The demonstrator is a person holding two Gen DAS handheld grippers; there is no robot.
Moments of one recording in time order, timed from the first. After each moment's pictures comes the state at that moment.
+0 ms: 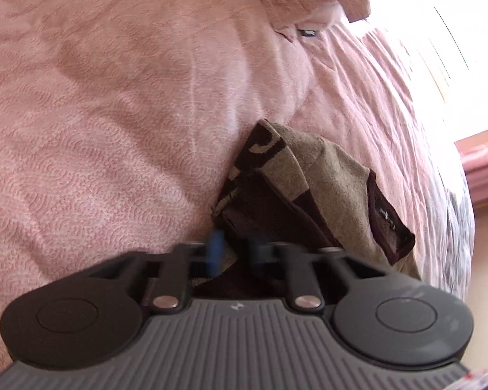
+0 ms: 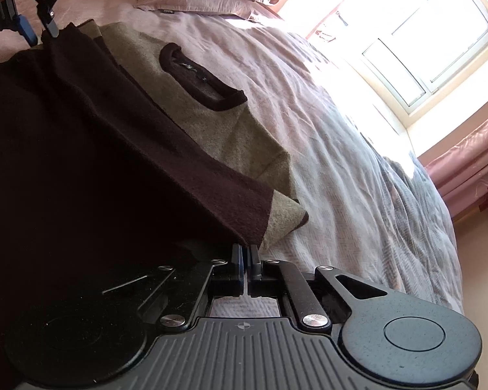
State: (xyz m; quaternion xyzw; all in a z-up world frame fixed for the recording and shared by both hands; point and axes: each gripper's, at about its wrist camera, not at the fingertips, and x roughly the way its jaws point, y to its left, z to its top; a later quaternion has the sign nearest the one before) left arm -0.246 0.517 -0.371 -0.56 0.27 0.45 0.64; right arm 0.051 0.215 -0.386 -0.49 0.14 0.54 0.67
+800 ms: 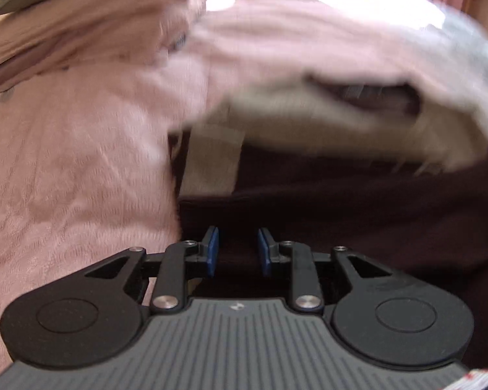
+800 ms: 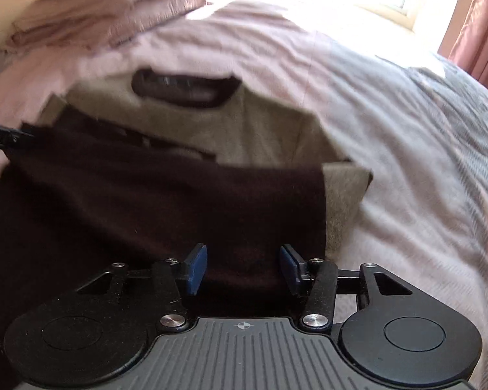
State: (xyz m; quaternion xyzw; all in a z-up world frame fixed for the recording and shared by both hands) left arm -0.161 0.458 -0.387 -0.19 0.46 0.43 0.75; right arm 0.078 0.239 -0.417 -0.32 0.32 0.56 0.69
